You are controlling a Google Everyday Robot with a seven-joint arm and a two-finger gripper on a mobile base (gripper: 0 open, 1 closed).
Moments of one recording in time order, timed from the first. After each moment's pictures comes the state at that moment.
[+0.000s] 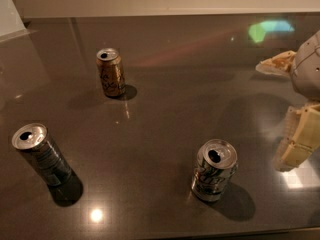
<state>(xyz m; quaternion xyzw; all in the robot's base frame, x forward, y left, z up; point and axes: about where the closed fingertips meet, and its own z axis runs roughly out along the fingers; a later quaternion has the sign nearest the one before) 0.388 -0.185 0.958 -0.65 0.73 0.04 0.20</state>
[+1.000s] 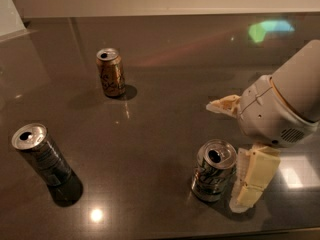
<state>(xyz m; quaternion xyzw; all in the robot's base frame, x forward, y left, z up) 0.350 -0.110 0.901 -0.69 0.68 0.14 0.19</state>
